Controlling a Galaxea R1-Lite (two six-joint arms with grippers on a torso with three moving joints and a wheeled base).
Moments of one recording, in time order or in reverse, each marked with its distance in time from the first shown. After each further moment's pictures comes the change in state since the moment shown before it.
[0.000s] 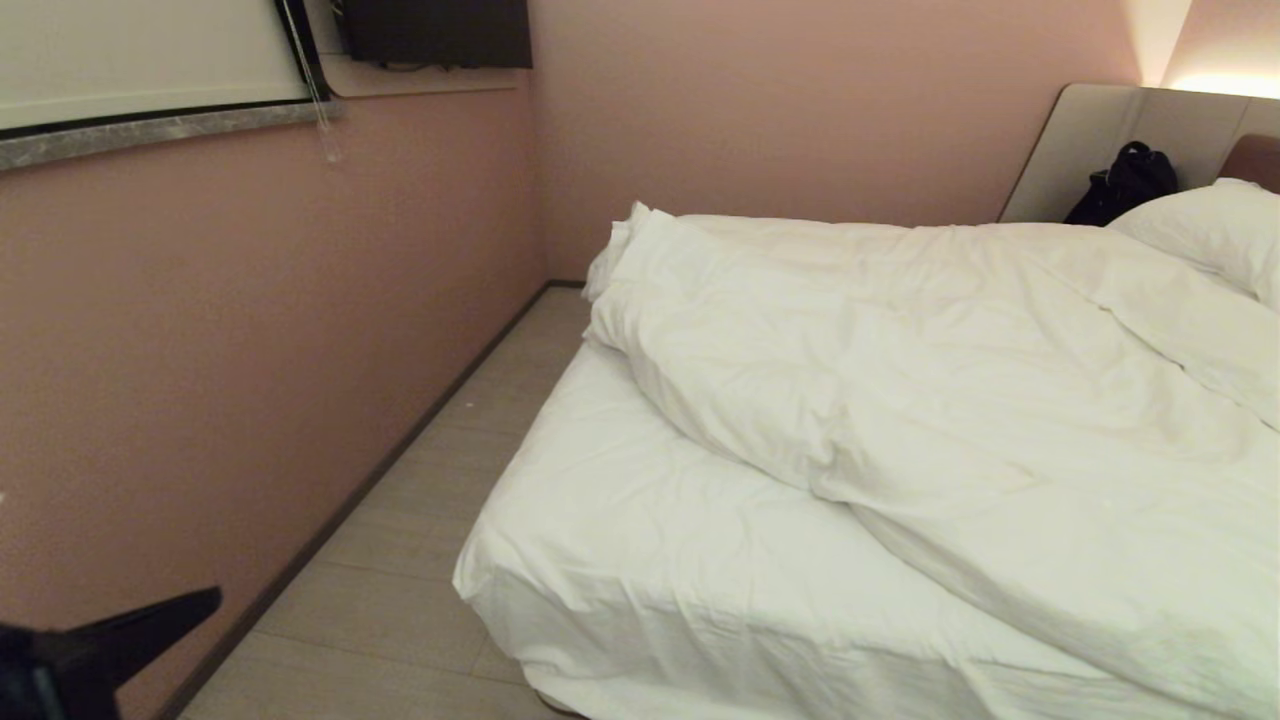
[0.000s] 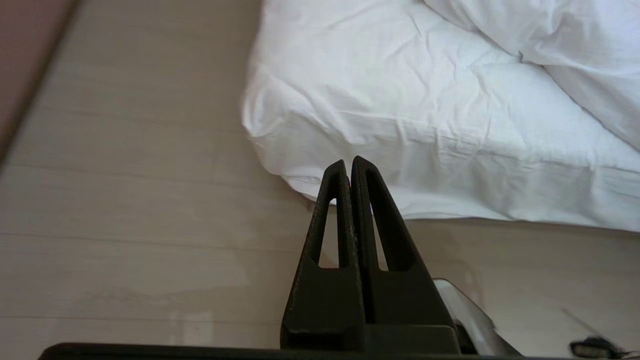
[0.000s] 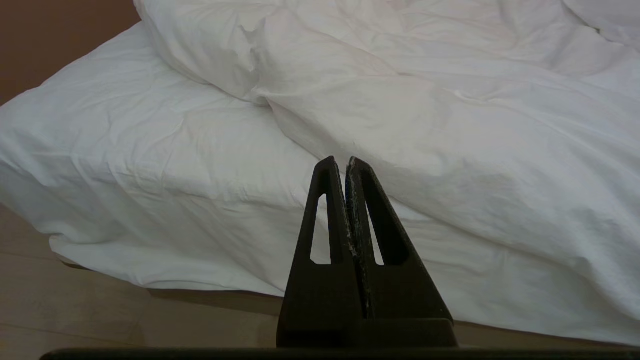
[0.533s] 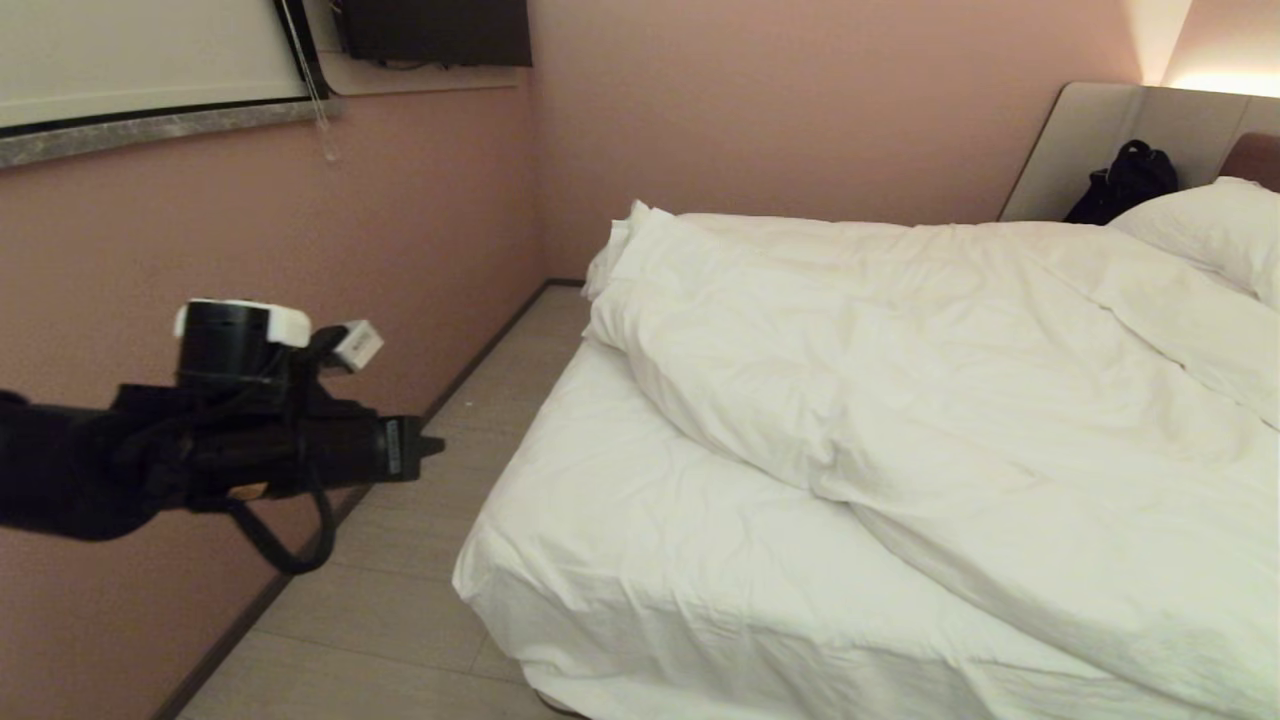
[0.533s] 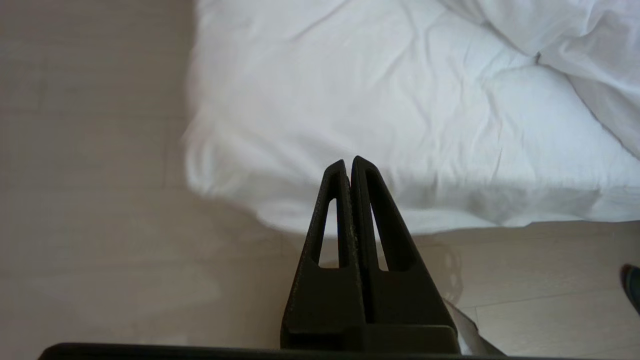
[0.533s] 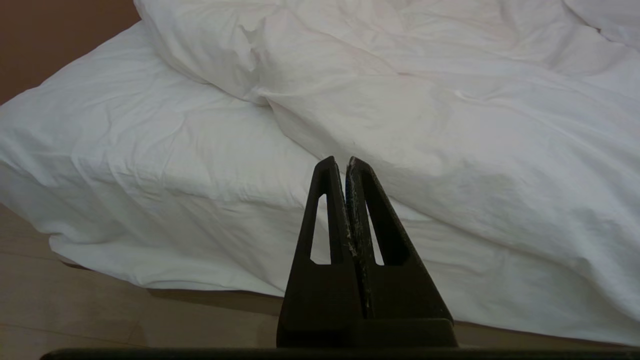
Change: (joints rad) left arm -0.111 0.837 -0.468 -0.207 -0.055 -0.006; right arm 0.000 0.000 0.000 0.000 0.000 0.000
